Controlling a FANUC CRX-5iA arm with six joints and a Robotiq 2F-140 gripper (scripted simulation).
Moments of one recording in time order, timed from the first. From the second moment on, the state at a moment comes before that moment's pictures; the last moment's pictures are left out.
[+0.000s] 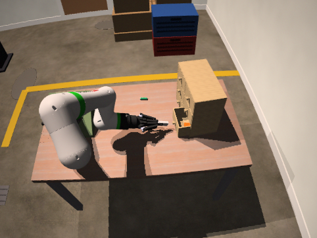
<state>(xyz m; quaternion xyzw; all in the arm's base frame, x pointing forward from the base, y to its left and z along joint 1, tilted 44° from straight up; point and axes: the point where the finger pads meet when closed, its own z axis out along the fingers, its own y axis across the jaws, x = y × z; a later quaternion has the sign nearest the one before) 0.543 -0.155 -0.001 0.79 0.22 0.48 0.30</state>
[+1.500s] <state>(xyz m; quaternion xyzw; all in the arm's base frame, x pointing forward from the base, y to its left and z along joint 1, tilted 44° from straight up) 0.606 -0.157 -0.009 0.79 0.22 0.48 0.30</state>
